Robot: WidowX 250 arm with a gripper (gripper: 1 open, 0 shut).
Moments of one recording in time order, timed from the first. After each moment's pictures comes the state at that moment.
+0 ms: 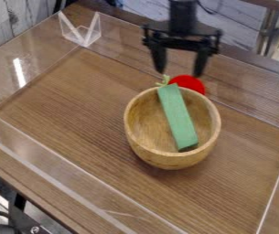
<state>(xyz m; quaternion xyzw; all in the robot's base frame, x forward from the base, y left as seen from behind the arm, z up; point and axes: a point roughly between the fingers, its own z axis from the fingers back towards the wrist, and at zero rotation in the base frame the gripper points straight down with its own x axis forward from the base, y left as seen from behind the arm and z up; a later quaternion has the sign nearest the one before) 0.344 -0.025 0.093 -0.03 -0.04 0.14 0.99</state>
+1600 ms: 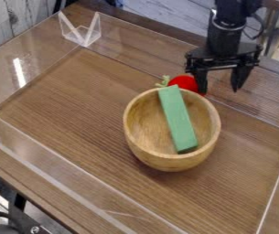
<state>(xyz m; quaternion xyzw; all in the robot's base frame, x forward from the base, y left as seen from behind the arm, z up) 0.372 -0.060 0.065 -0.04 -0.07 0.32 0.94</state>
